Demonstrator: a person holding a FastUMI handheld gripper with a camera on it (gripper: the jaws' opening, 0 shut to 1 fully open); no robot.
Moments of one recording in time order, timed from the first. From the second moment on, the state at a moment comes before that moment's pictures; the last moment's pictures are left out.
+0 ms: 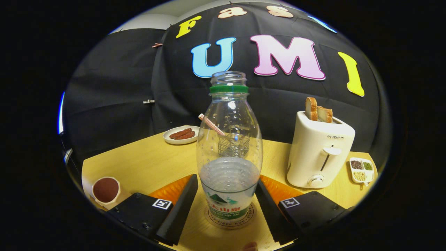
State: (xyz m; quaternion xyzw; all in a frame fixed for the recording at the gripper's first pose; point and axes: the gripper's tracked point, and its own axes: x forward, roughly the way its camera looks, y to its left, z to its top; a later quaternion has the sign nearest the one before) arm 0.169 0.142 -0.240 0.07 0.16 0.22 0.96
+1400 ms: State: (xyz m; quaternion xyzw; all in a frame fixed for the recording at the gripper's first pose) arm 0.035 0.013 -0.006 0.03 0.08 0.11 0.99
